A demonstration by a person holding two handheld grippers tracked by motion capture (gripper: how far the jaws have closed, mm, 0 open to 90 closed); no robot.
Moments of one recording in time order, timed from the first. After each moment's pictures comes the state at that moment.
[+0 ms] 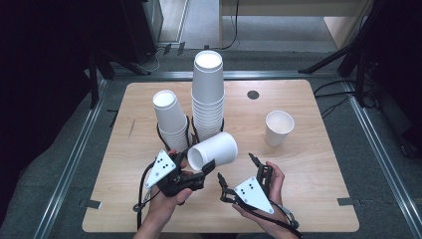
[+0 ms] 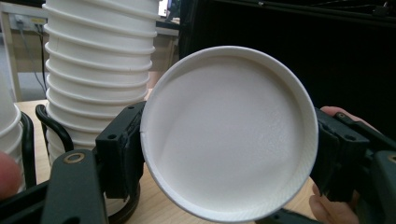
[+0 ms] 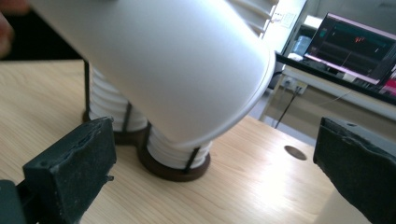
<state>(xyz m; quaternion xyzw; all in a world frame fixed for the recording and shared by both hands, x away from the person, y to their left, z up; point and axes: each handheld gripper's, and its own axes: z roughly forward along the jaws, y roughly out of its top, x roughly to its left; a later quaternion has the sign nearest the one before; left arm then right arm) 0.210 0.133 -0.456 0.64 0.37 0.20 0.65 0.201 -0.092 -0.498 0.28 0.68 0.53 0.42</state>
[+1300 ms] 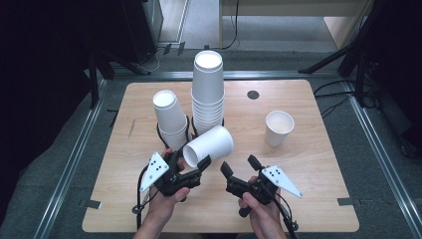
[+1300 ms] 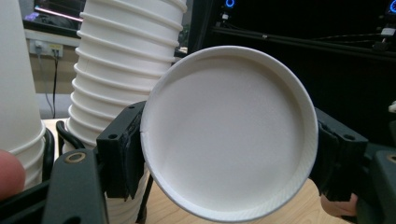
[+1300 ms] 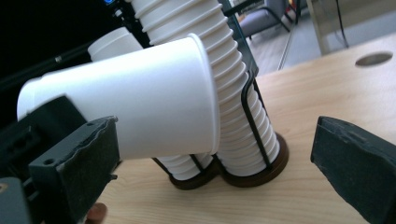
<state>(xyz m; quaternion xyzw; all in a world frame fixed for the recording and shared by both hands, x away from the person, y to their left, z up) 0.211 0.138 -0.465 0.59 0.37 0.23 0.68 0.207 -0.106 -0.475 0.51 0.54 0.66 0.15</state>
